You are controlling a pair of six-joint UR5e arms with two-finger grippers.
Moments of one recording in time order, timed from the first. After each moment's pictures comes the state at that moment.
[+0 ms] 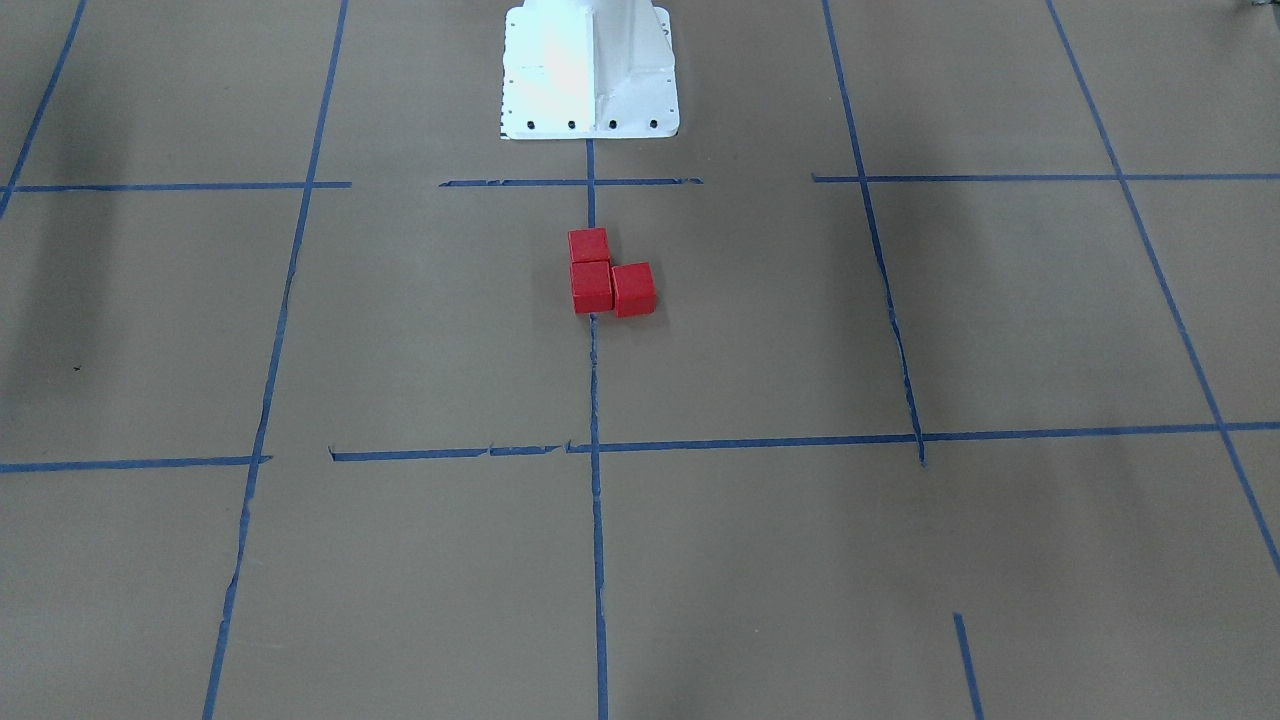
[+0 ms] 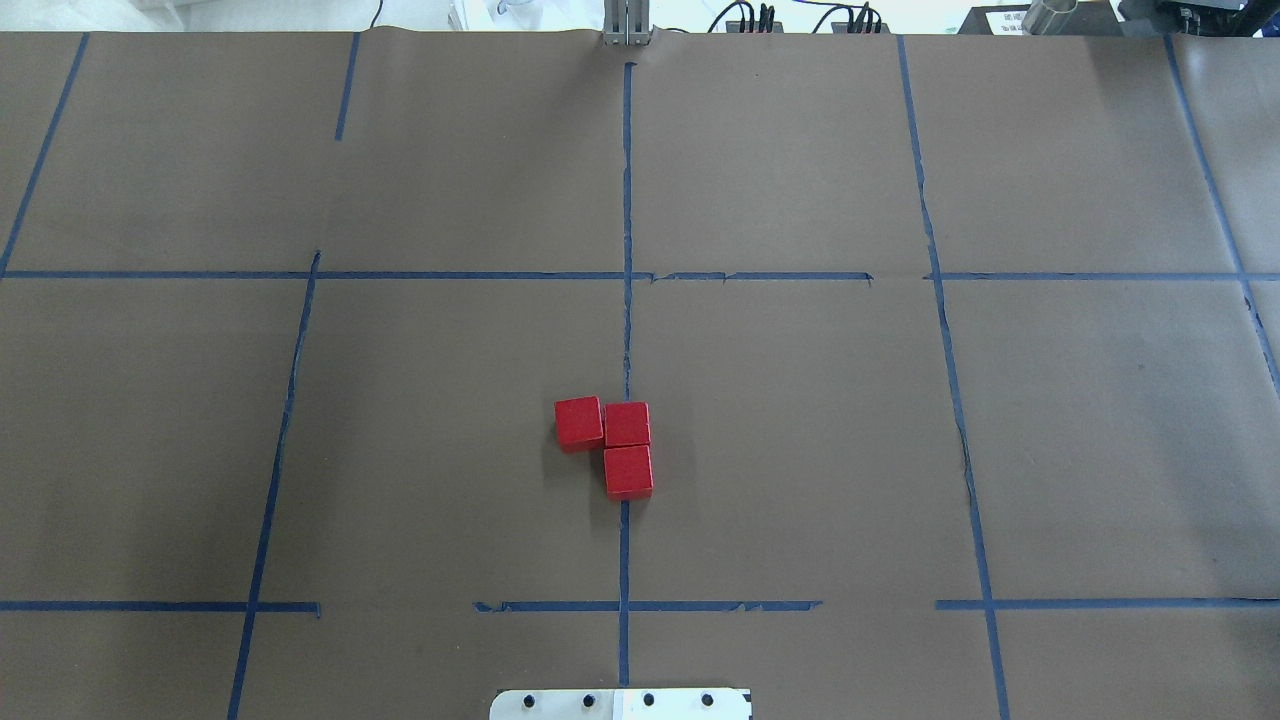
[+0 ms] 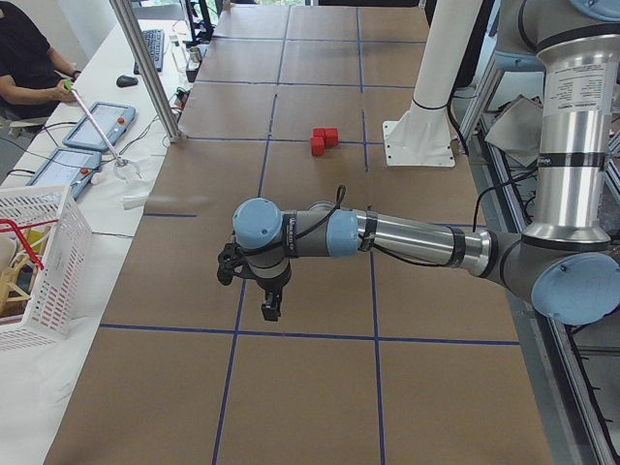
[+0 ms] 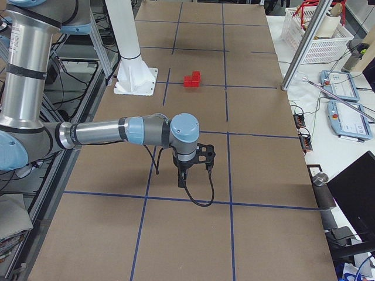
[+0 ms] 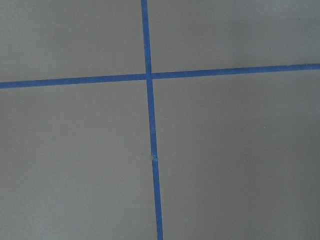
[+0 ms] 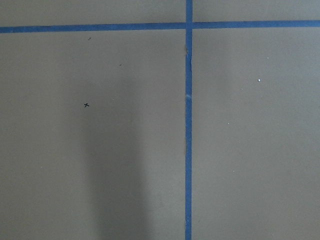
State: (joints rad) left arm -1.58 -1.53 -1.77 -1.37 -2.41 0.11; right arm 1.57 -1.82 1.97 -1.74 2.37 -0.01
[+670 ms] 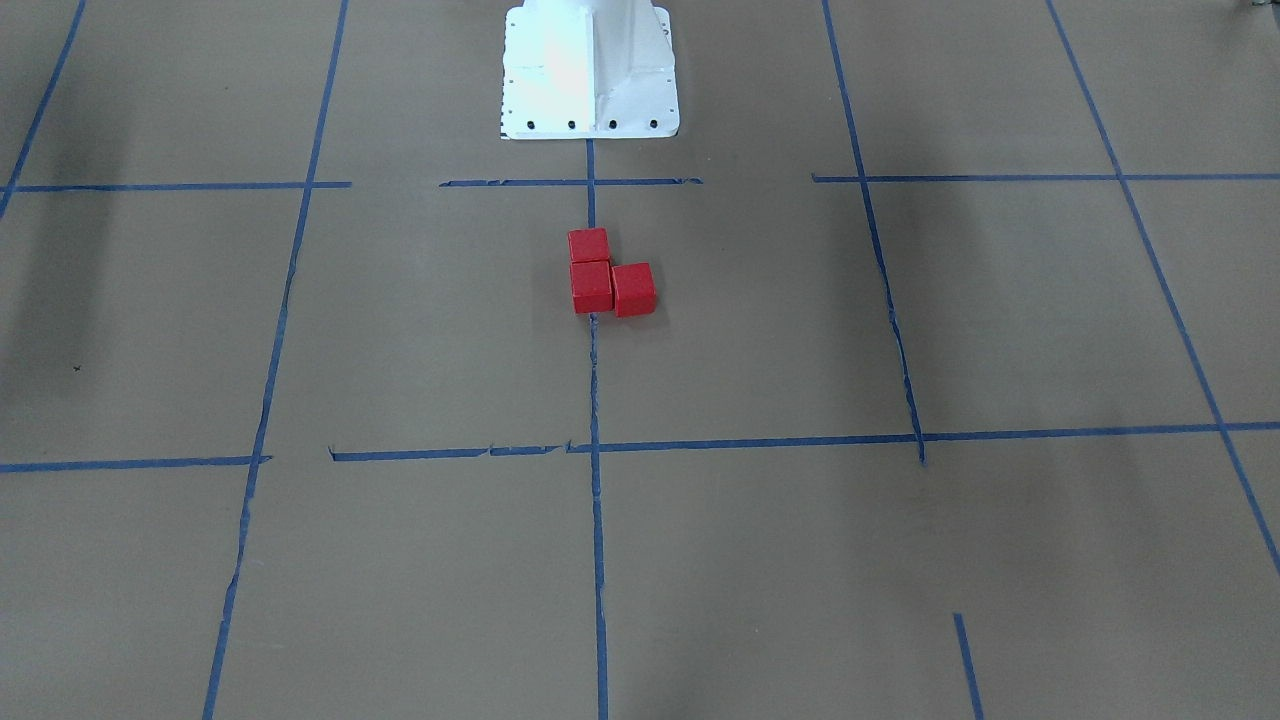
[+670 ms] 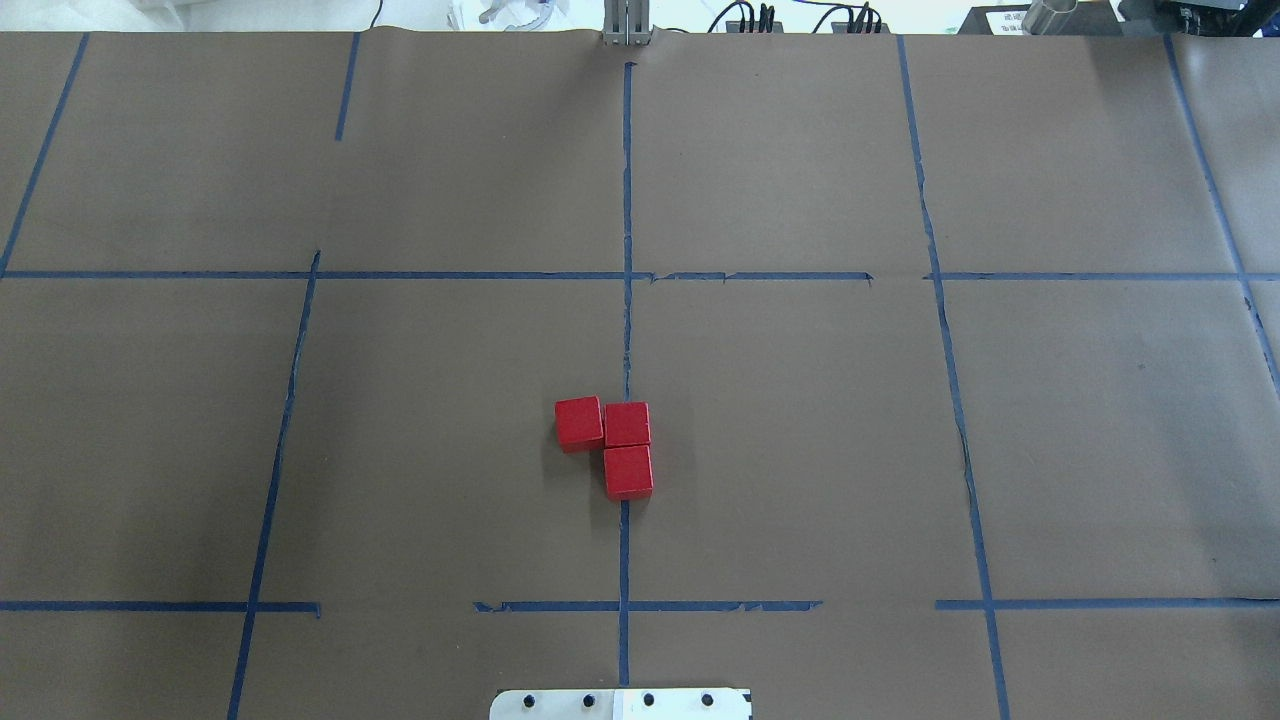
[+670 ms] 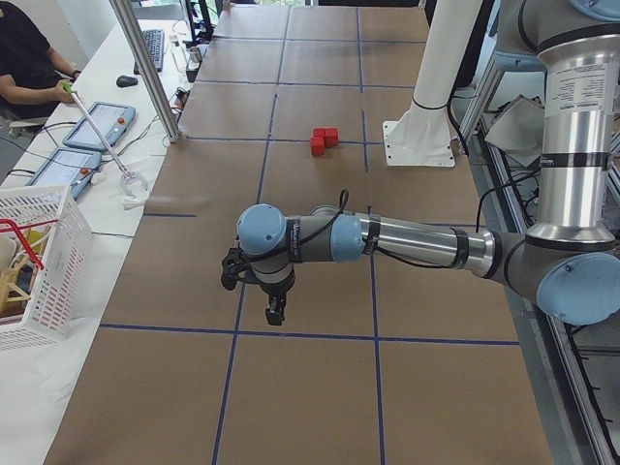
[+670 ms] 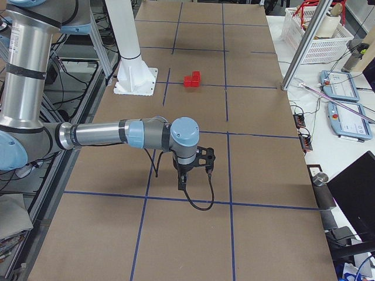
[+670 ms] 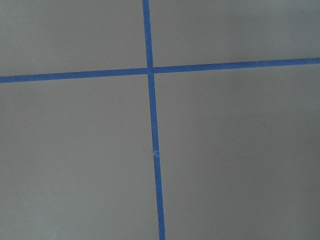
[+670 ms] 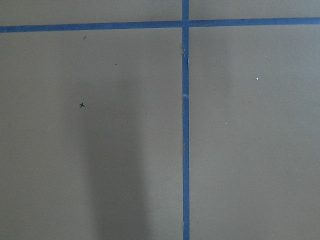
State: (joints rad) left arm -1.58 -1.51 -1.77 -1.38 -2.41 0.12; right arm 1.57 -1.82 1.95 -1.73 2.37 0.00
